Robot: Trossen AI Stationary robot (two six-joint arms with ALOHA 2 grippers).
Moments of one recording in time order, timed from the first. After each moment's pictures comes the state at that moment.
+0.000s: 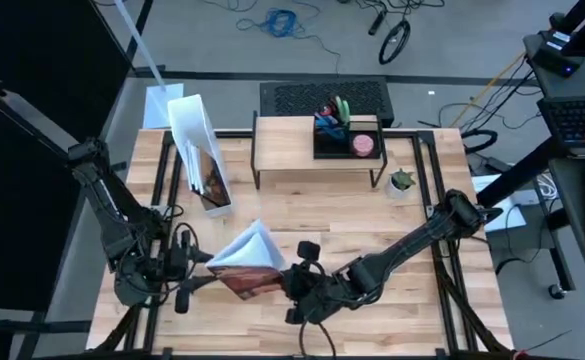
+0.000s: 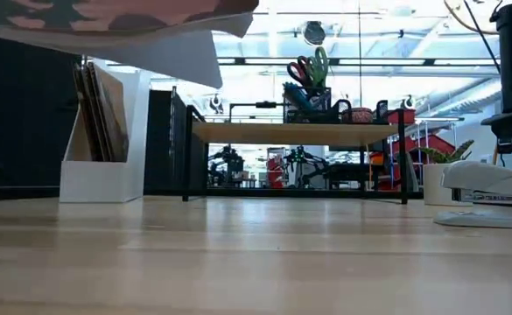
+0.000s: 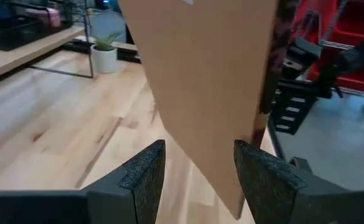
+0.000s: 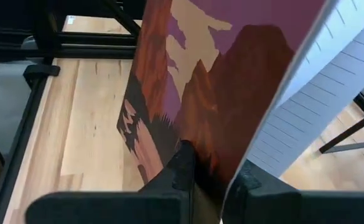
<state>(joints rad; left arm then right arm) -1.04 1.03 0.69 -0.18 -1.03 -0.64 0.53 1.96 1.68 -0.38 0.70 0.30</state>
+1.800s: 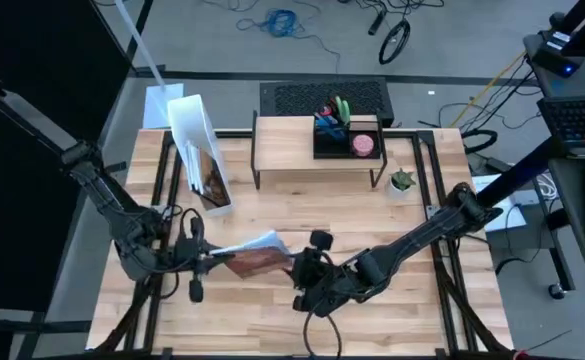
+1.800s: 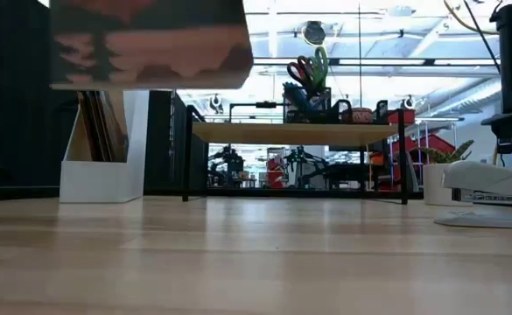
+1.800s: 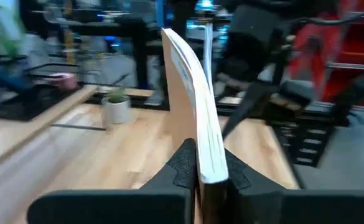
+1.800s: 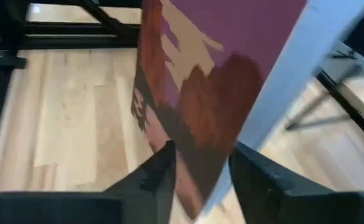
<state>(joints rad) -0.86 1.02 0.69 0.11 -1.01 -0.23 0.53 1.87 1.68 -0.63 0.75 0.47</state>
